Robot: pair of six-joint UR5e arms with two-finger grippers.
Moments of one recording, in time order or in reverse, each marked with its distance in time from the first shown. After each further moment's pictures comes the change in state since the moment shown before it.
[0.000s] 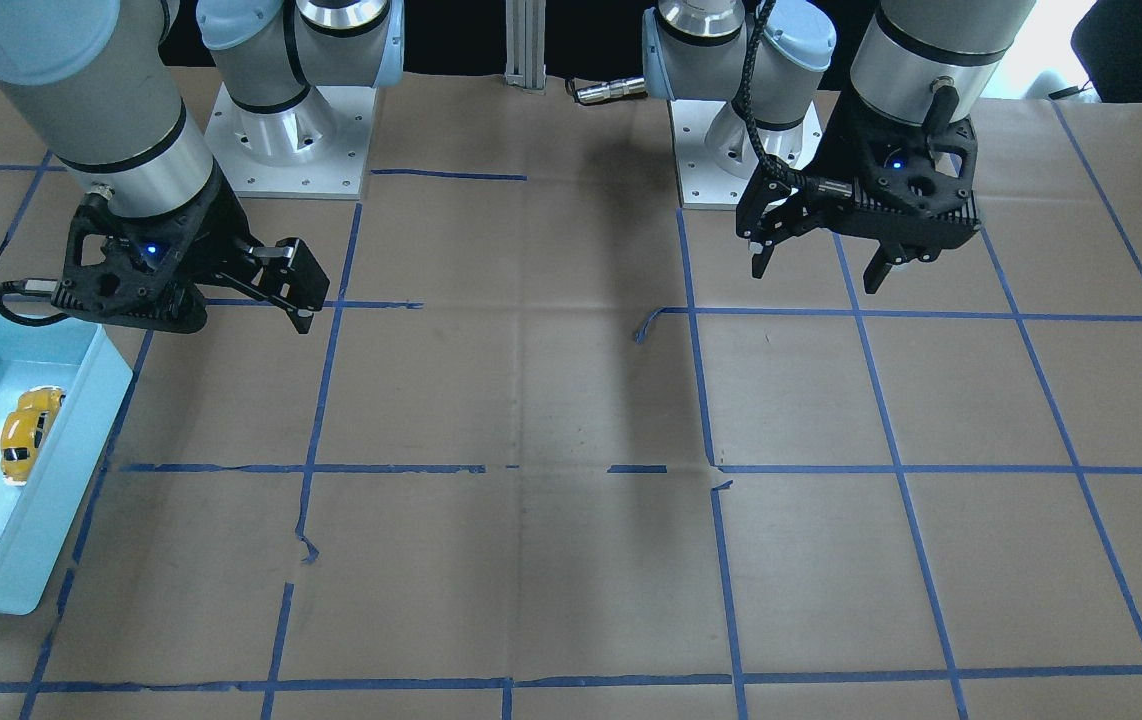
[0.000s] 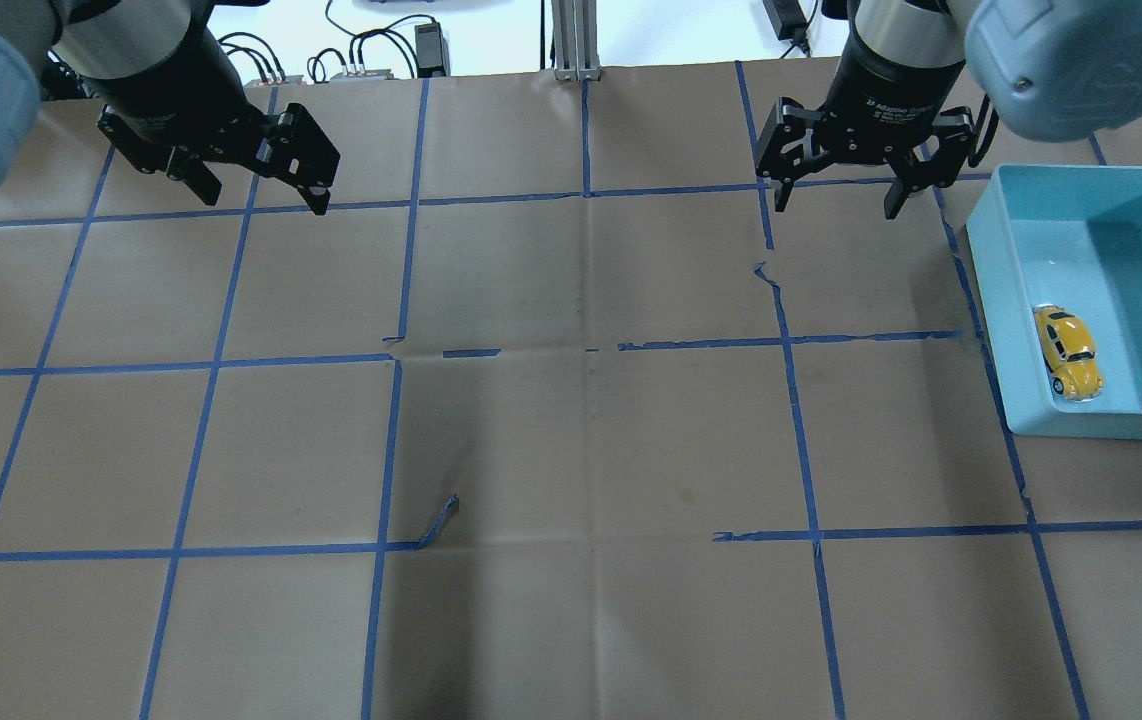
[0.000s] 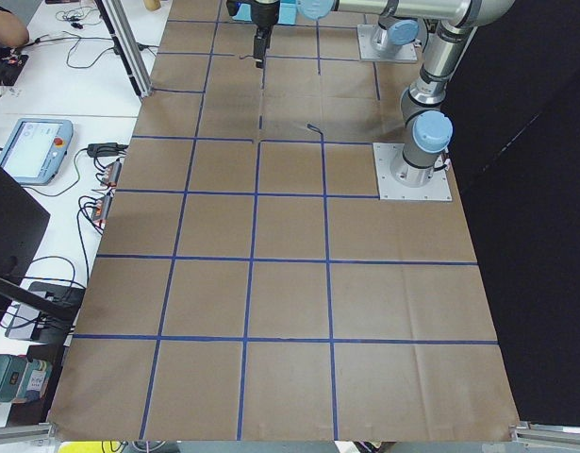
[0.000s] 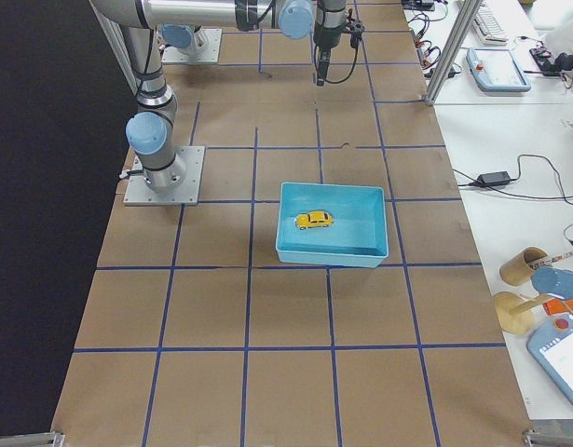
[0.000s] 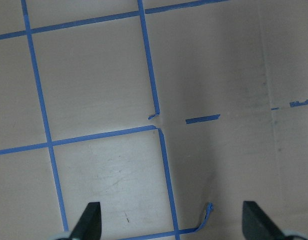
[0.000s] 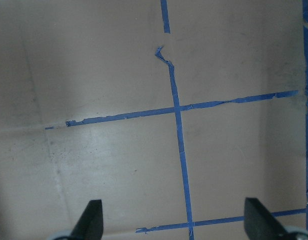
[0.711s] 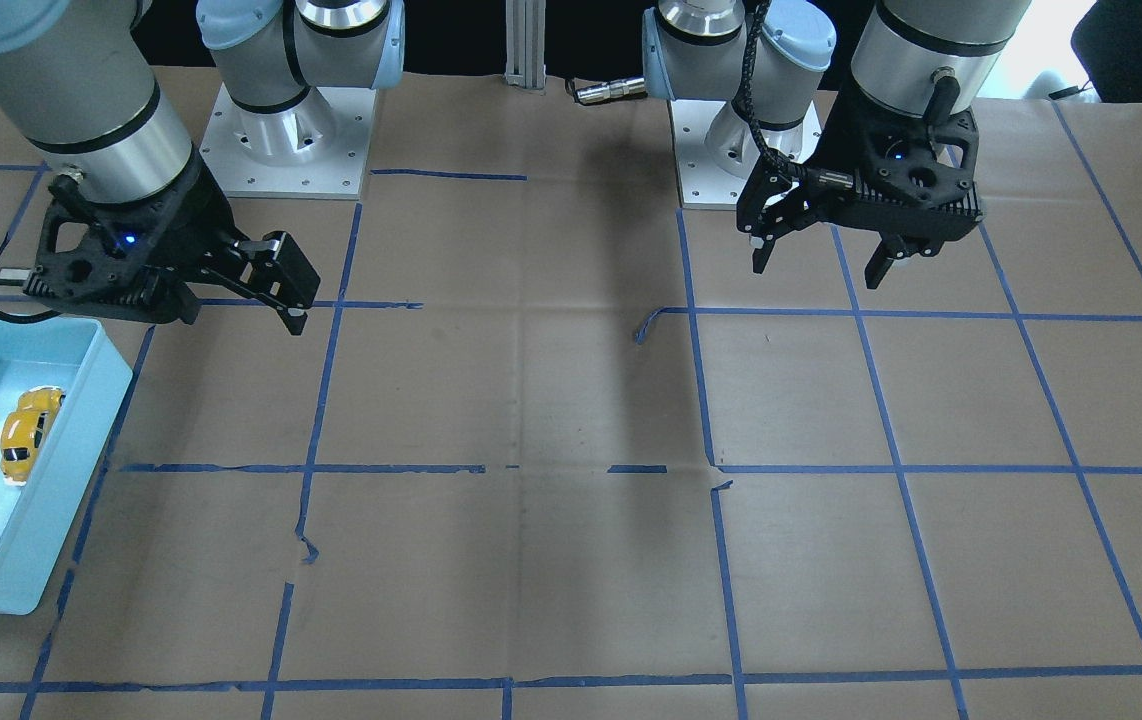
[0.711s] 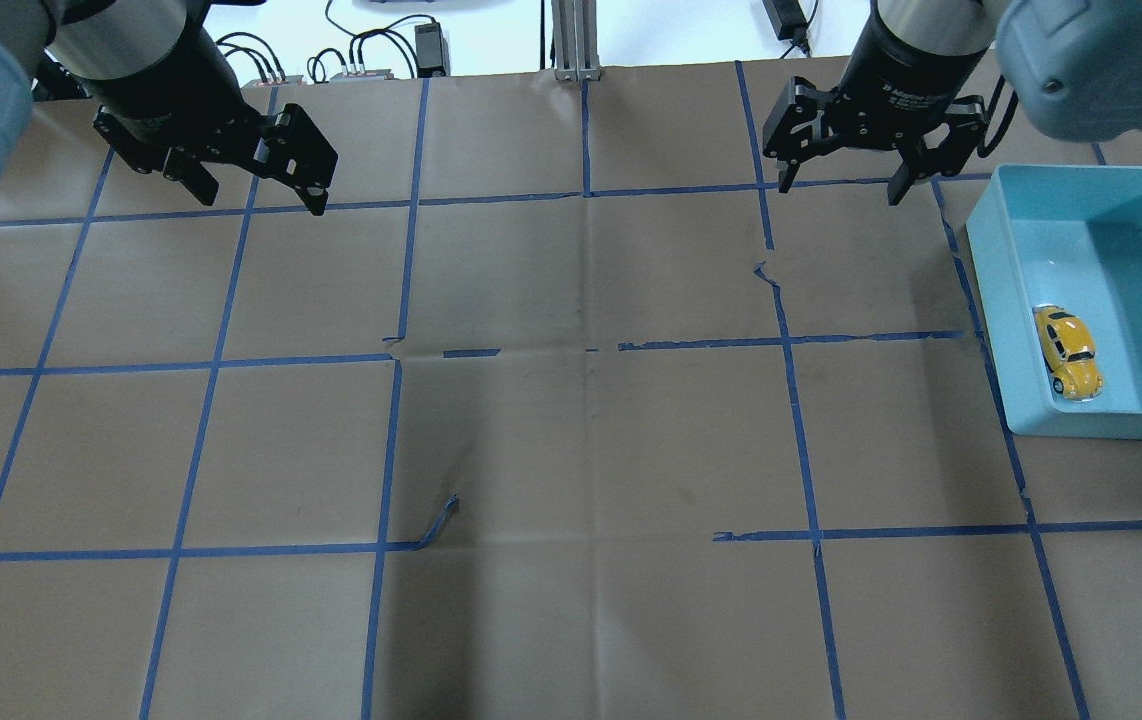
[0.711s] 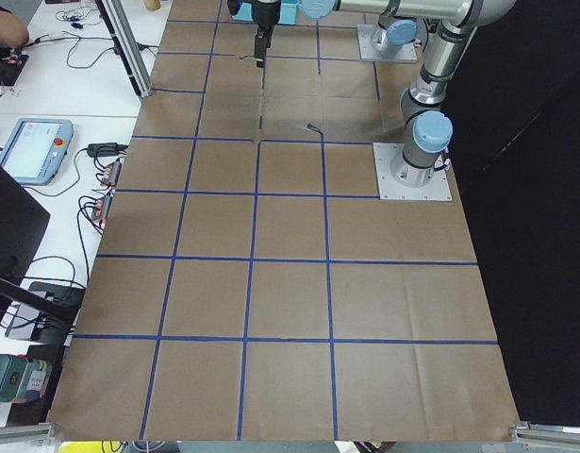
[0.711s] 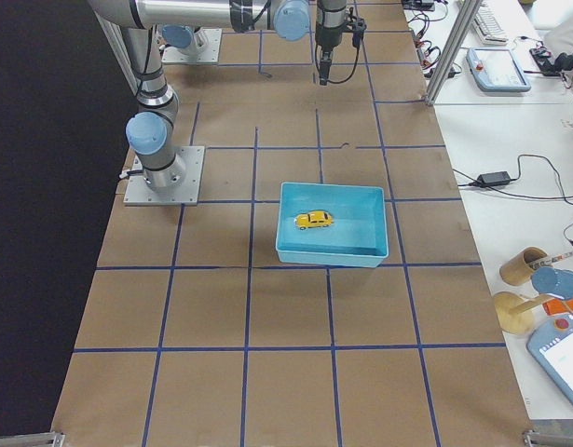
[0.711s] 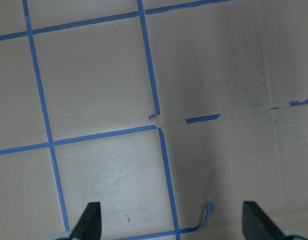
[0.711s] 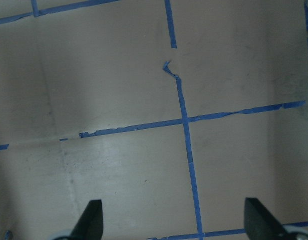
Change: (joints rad) left arm 0.000 0.011 -0.002 -0.002 0.001 0.002; right arm -0.010 -0.013 0.005 -0.041 0.044 -0.004
